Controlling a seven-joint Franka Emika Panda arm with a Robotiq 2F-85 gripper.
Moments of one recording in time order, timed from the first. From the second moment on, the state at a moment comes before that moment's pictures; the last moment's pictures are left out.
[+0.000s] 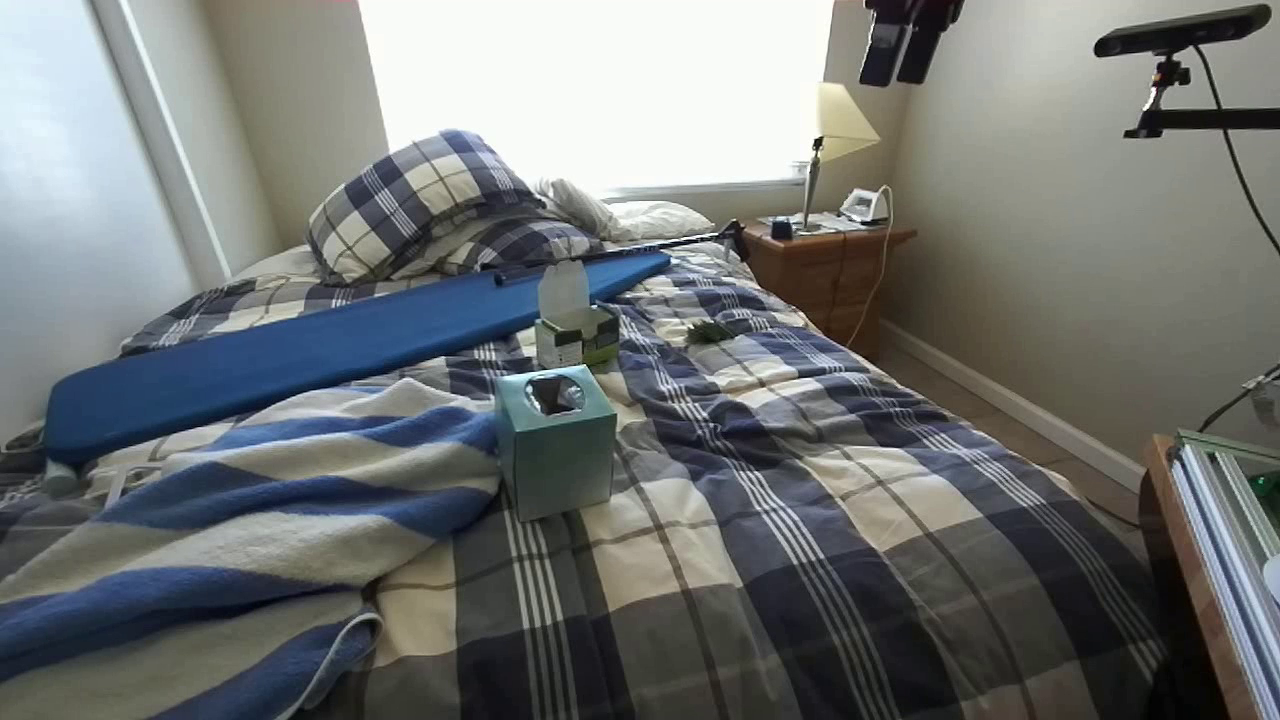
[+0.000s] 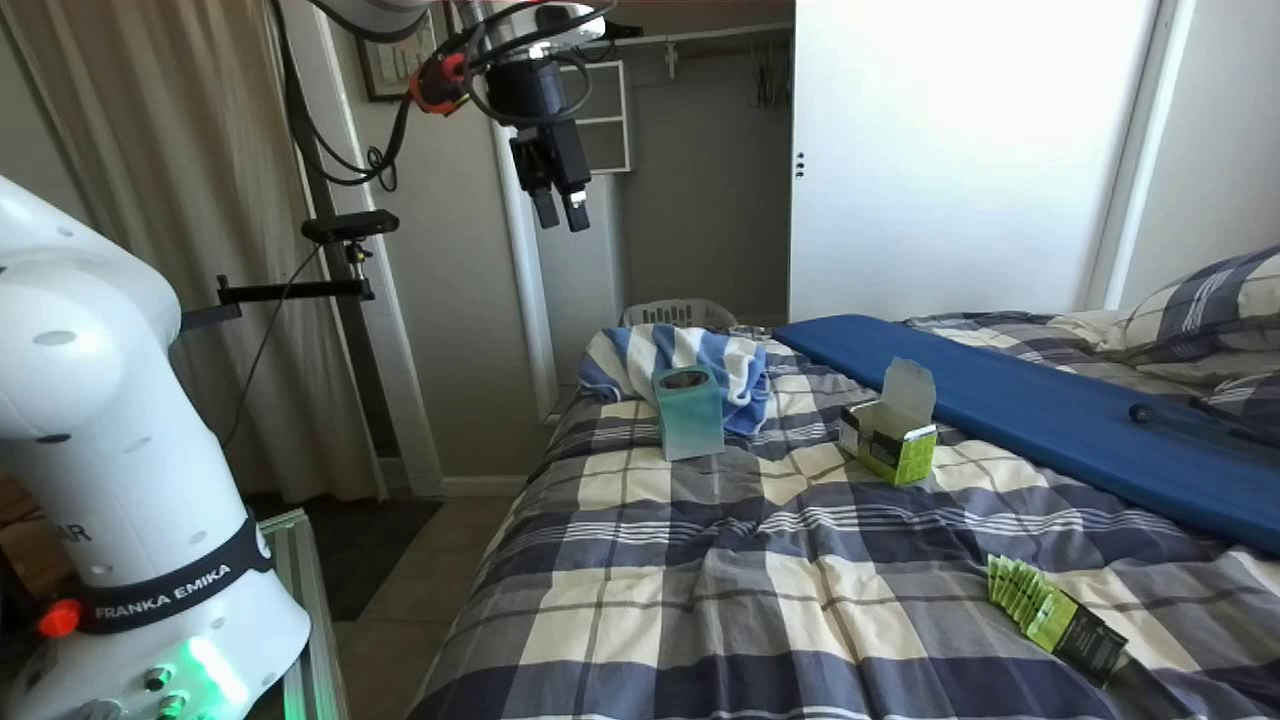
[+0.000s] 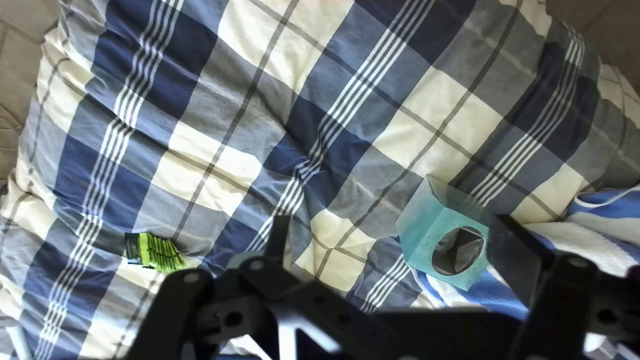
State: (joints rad) arm -0.04 -0.59 0.04 -2.46 -0.04 2.03 0.13
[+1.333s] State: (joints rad) arm -0.04 -0.58 0.00 -2.44 -0.03 2.02 0.11
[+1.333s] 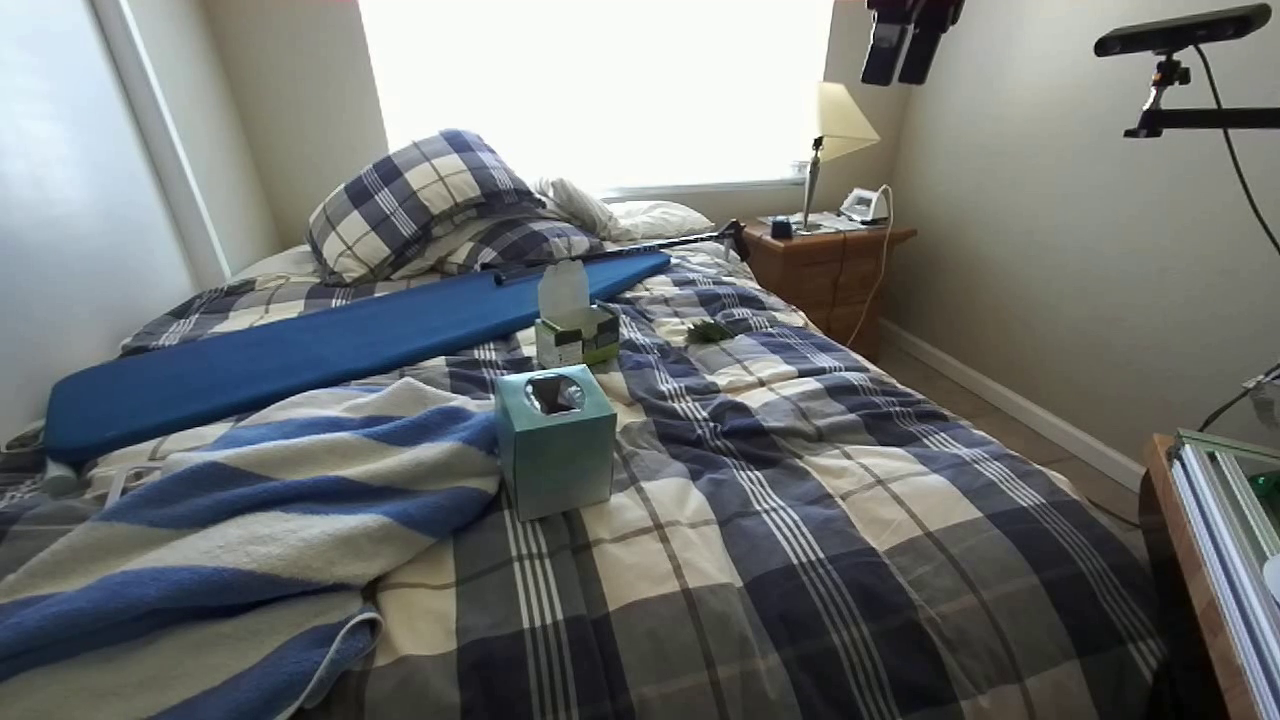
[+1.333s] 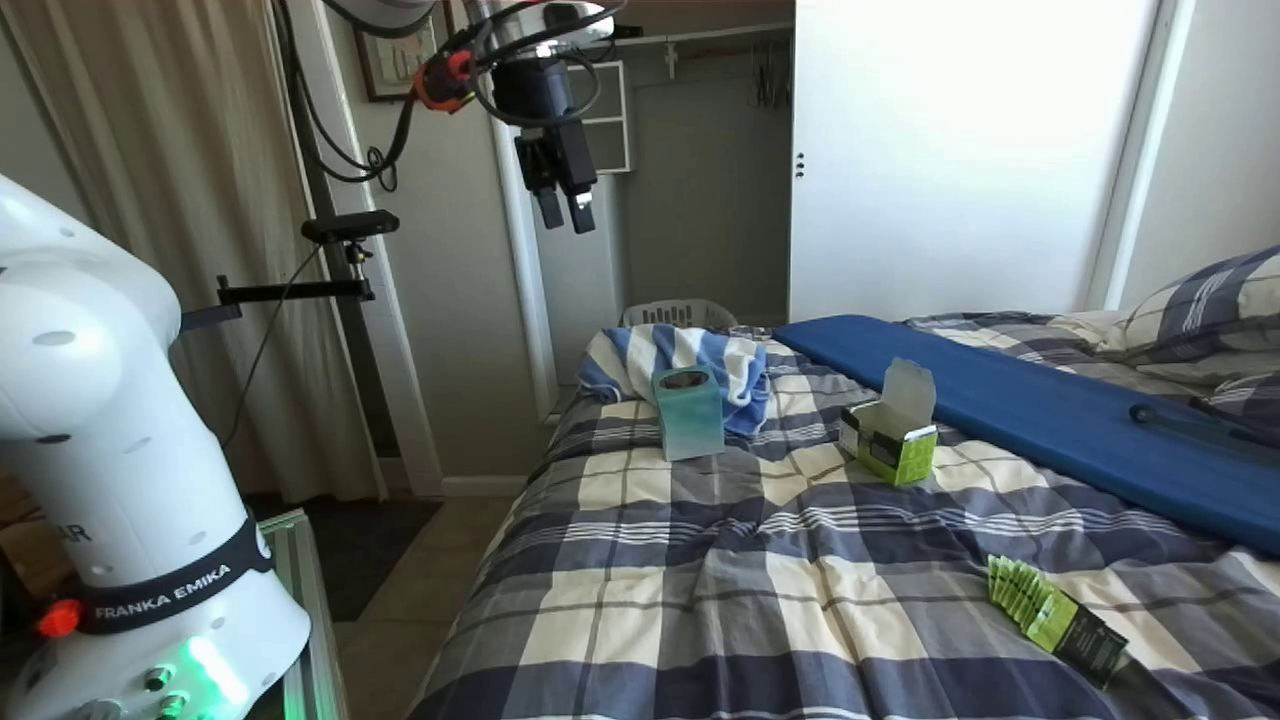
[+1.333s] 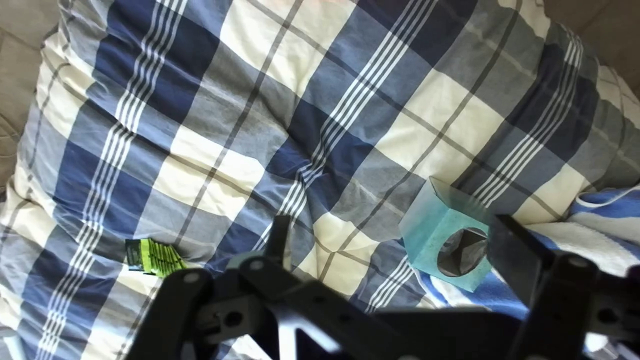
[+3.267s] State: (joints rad) arm -0.17 0.41 -0.26 -2.01 -0.36 2.69 0.11
